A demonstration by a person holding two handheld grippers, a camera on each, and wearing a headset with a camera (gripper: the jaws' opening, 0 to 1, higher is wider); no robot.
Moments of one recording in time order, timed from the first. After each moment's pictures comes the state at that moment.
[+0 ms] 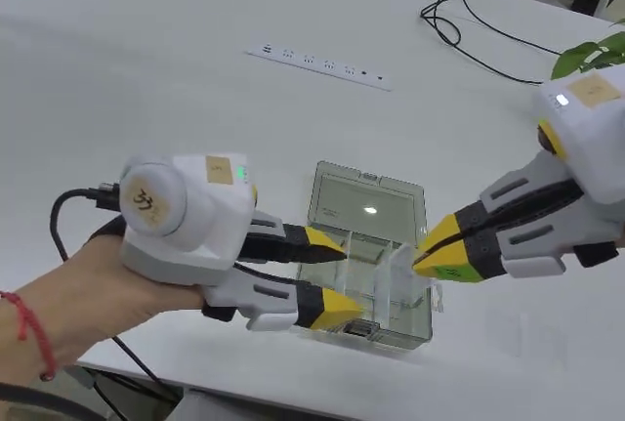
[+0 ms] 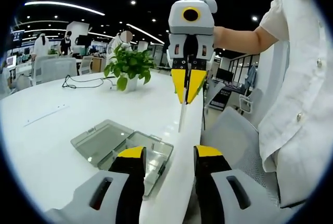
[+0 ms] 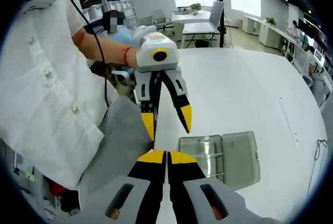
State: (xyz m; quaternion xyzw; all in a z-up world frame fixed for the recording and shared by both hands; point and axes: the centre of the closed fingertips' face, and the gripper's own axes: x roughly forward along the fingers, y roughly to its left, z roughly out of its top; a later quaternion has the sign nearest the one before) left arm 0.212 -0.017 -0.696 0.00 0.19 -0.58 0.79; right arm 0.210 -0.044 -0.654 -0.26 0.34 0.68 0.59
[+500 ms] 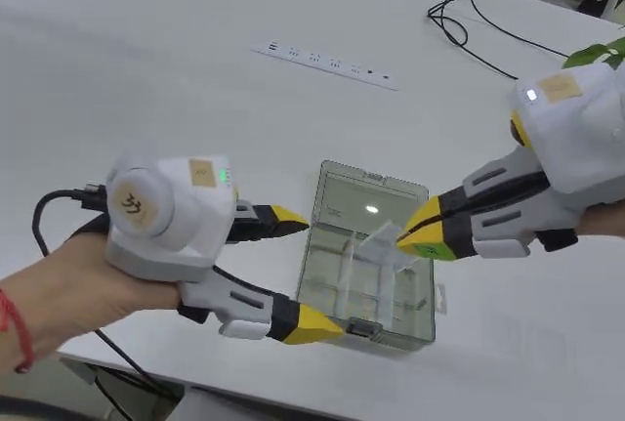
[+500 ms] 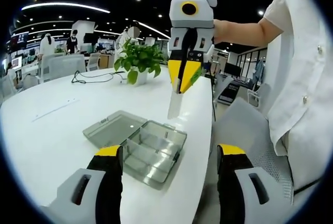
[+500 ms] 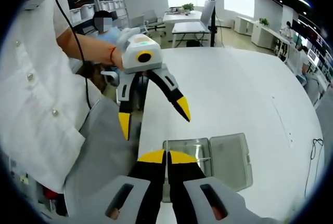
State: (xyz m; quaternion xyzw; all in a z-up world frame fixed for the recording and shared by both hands) left arm 0.226 0.005 -0.719 0.02 0.20 -0.56 0.81; right arm 0.240 -0.028 -0.674 -0.27 0.33 0.66 0.62
